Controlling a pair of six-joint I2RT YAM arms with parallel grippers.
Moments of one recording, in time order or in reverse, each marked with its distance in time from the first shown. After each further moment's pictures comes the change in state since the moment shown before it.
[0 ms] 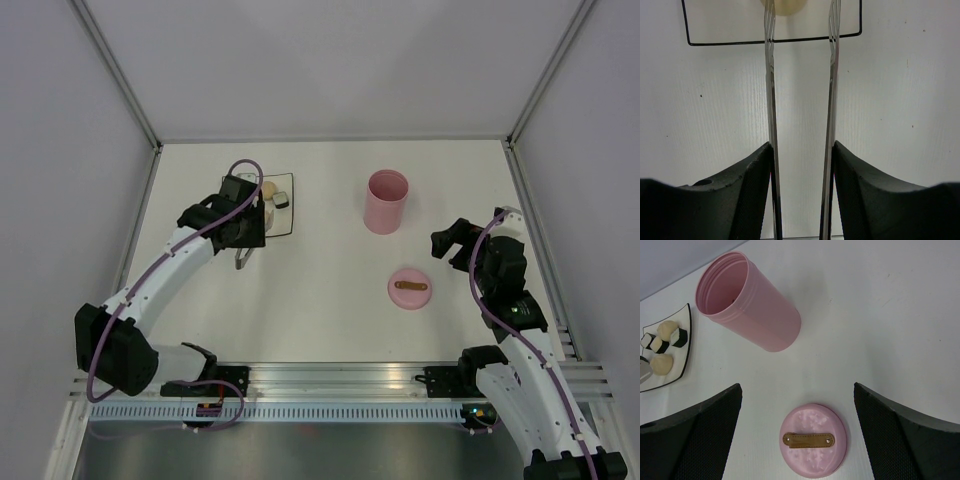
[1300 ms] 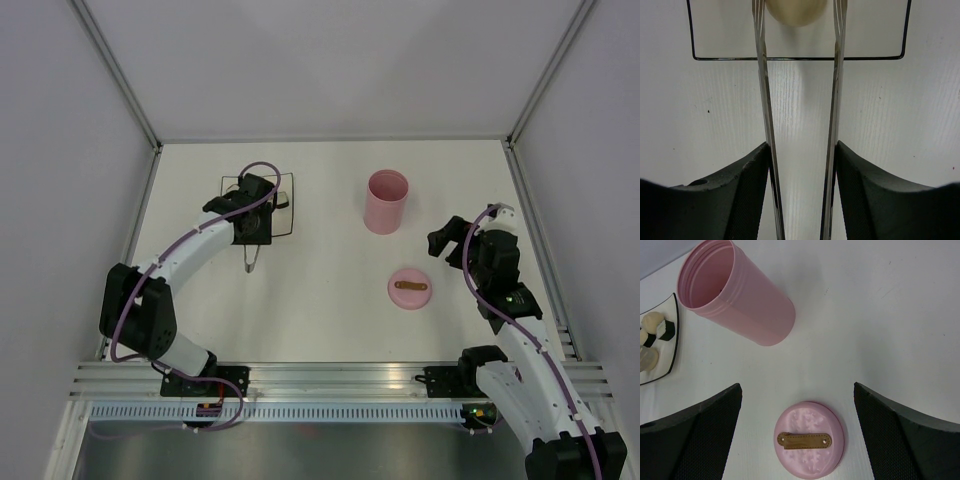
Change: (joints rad) left arm 0.000 0.214 0.005 0.085 -0.114 0.001; right arm 0.000 0.089 0.000 0.031 -0.008 -0.009
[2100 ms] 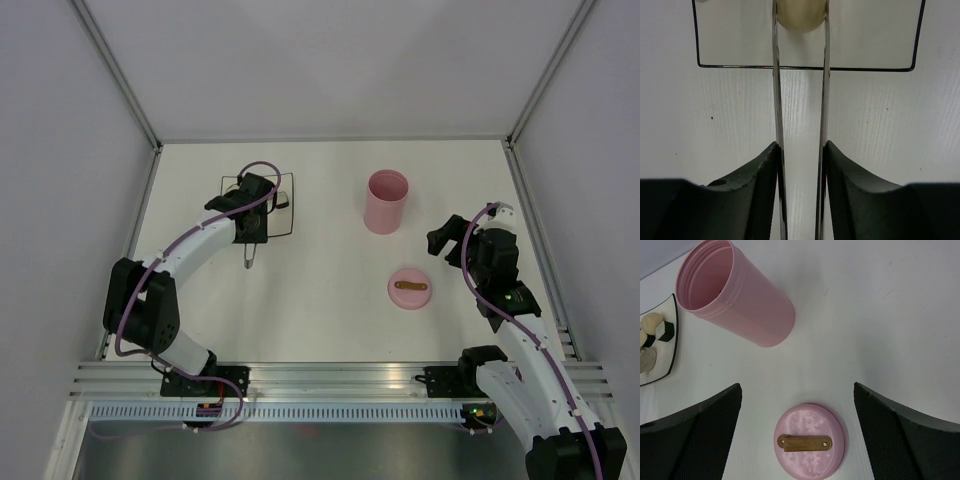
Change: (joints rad) left arm 0.015 0.035 0.001 0.031 -0.018 0.002; right arm 0.000 0.022 0.000 0.016 0.000 0.001
